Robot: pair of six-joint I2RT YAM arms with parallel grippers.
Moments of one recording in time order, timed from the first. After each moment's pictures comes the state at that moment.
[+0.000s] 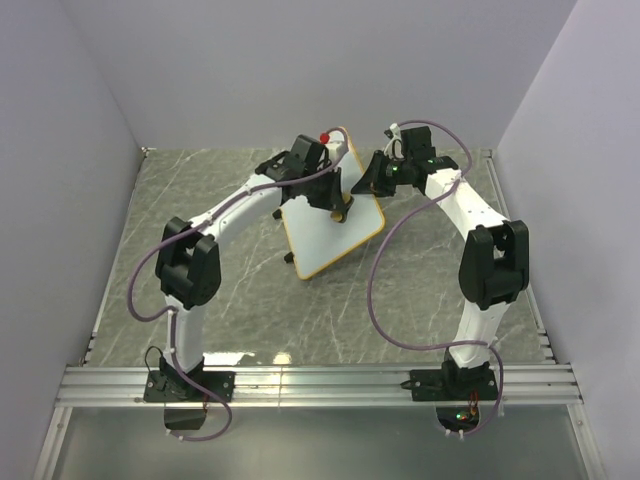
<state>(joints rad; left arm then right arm) -0.60 2.01 1.81 -0.56 0.34 -0.32 0.24 1.88 1.59 -0.51 -0.59 0.50</state>
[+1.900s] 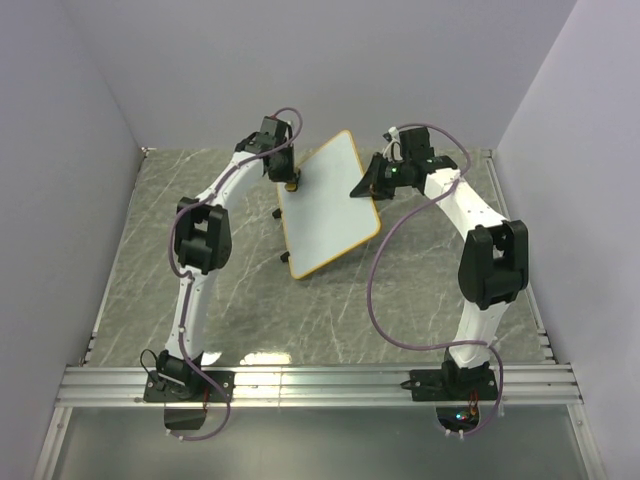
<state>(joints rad) -0.35 2.41 2.22 -0.67 0.09 -0.36 0.24 1.88 1.59 -0.55 -0.61 0.52</state>
